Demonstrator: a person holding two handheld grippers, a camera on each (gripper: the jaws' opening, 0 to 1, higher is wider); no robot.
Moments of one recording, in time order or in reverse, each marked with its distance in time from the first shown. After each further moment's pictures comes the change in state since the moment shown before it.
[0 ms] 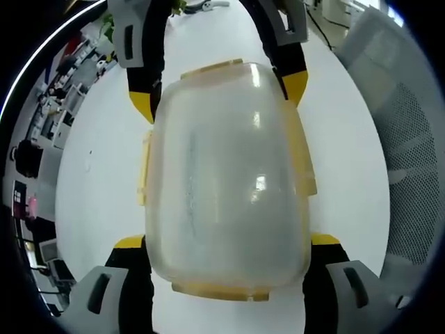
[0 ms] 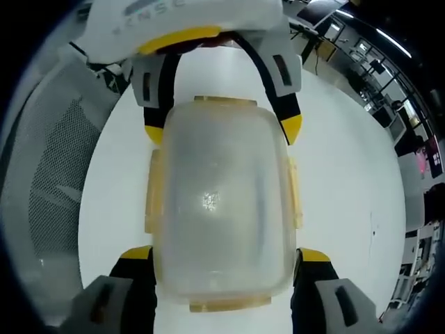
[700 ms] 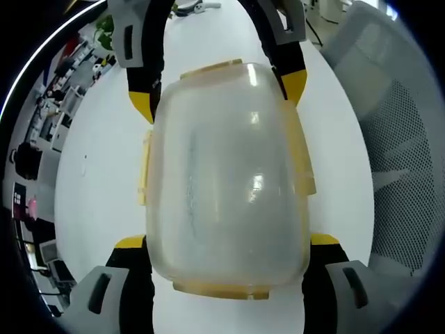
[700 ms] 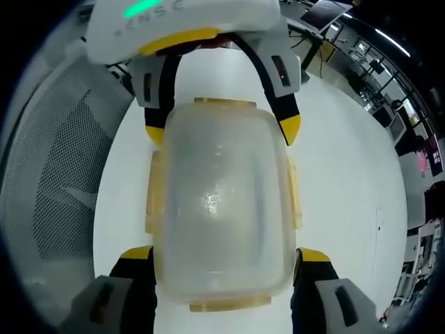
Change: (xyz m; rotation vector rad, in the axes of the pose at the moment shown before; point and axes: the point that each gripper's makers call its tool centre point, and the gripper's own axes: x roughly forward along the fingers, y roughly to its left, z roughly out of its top) left arm -0.009 -0.037 0.004 0.010 0.007 -0.006; right arm -0.005 0.037 0.000 0.007 -0.011 0.005
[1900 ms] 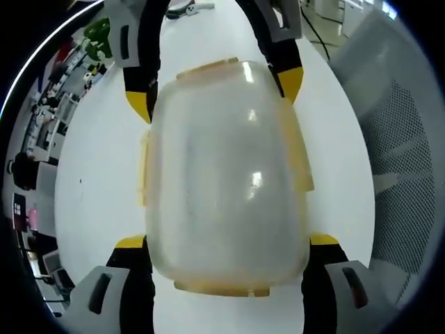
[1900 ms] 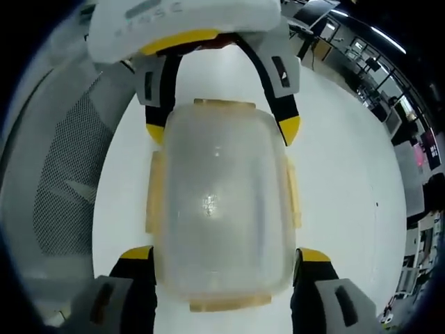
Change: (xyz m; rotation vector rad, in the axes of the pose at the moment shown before) left arm 0.011 -0.004 0.047 0.030 0.005 -0.011; right arm -0.017 0.006 -0.047 0.014 -0.006 -0.008
